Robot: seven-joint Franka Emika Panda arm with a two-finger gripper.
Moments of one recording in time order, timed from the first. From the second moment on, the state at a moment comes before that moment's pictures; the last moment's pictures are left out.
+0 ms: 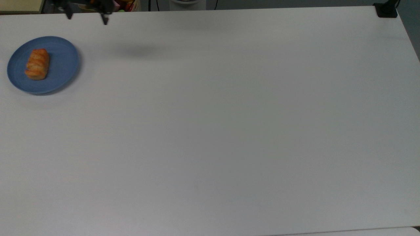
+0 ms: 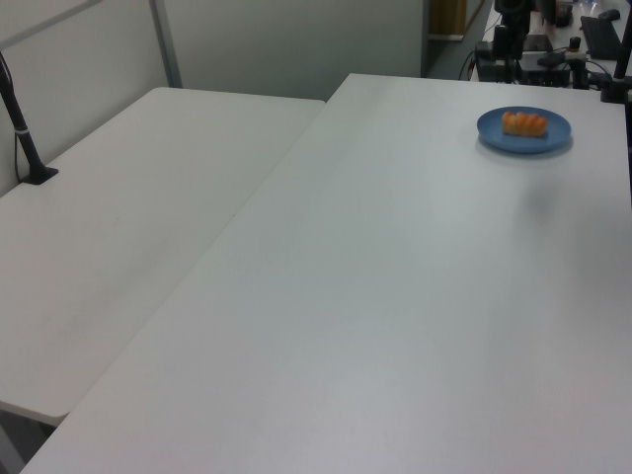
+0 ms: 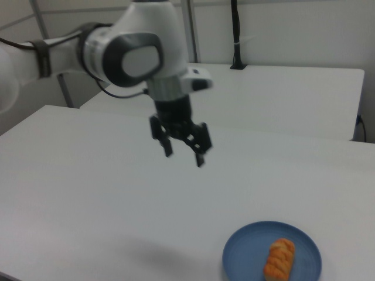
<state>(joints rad) -0.01 0.08 -0.31 -1.68 -0.04 1.76 -0.23</state>
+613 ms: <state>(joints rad) -0.12 0.32 -0.47 -1.72 0.02 2.08 -0.48</state>
